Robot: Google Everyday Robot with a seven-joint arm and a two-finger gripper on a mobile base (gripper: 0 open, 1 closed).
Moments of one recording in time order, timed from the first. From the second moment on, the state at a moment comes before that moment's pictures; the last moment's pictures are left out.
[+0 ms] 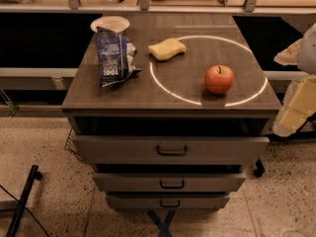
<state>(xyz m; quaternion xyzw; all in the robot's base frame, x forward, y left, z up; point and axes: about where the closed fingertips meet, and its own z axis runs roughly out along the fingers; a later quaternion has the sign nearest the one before) 0.438 -0.239 0.950 -0.57 0.80 0.02 0.16</state>
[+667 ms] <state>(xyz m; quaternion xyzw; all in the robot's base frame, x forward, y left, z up) 0.467 -0.230 0.953 -0.55 0.81 0.03 0.23</state>
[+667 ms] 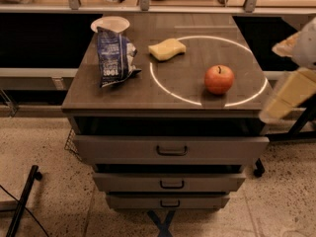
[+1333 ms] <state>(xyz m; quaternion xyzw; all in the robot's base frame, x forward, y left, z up) 0.560 -0.192 0.949 -0.48 0.80 0.07 0.36</state>
